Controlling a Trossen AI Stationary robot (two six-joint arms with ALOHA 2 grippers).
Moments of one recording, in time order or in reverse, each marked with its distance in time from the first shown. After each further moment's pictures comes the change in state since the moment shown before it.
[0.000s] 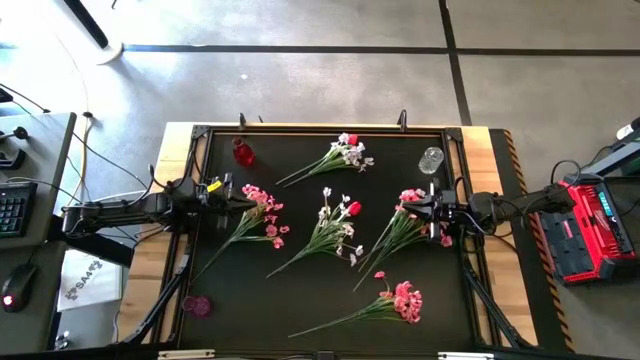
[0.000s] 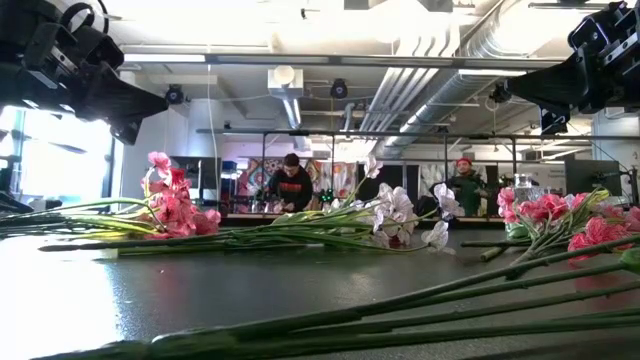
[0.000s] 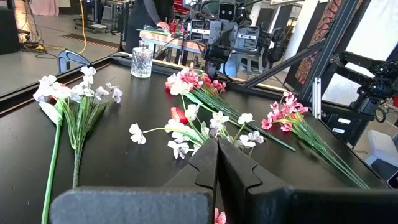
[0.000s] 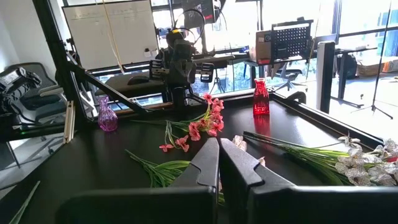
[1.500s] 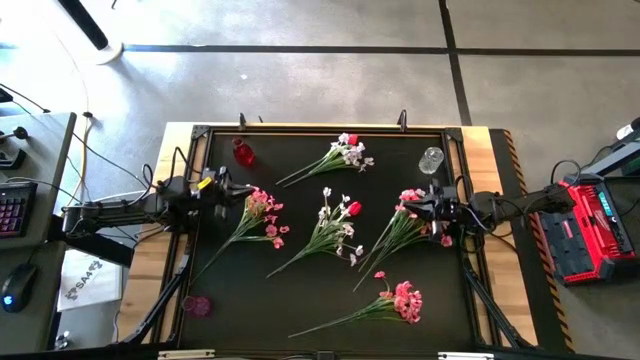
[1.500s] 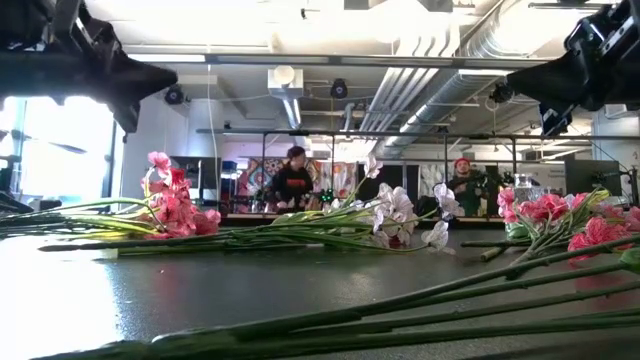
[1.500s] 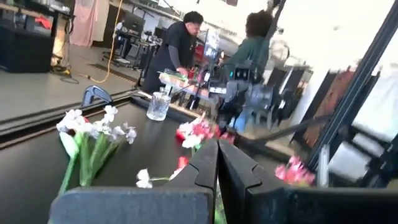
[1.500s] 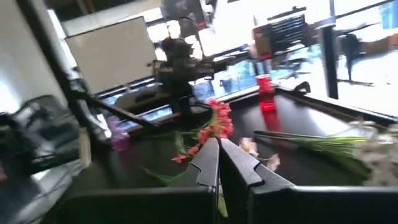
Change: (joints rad) left arm 0.000 0.000 0.000 0.161 -0.127 -0.131; right arm 0.000 0.000 0.005 0.018 0.023 0.157
